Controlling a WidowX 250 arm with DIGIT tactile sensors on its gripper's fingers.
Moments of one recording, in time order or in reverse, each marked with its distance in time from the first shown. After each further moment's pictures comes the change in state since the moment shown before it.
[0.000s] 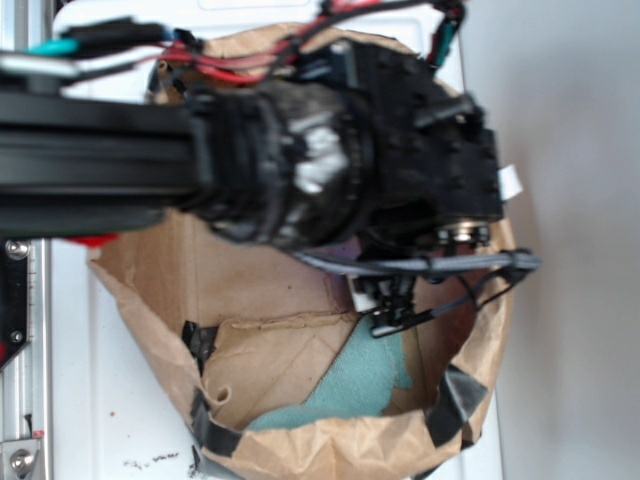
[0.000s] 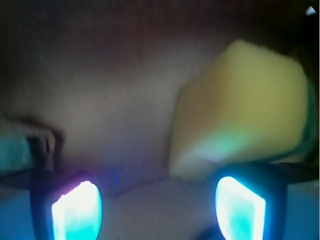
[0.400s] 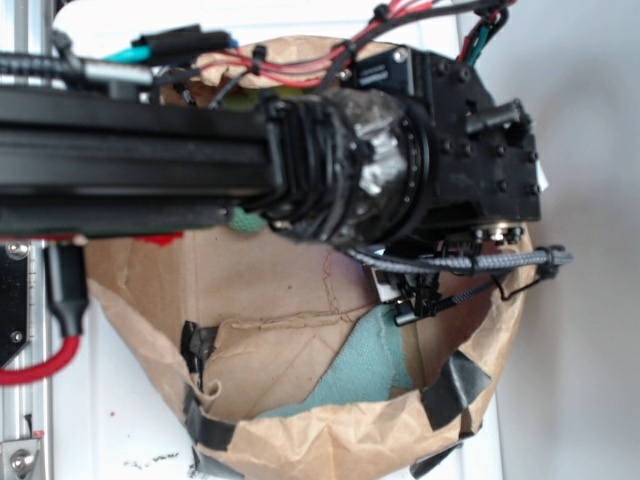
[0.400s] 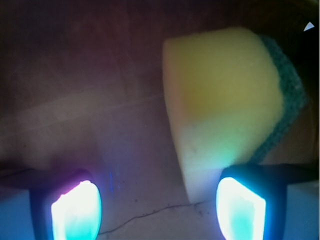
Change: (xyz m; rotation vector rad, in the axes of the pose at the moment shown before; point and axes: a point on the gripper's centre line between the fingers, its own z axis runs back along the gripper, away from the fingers) arm 0.009 0.002 -0.006 0.030 0.004 0.041
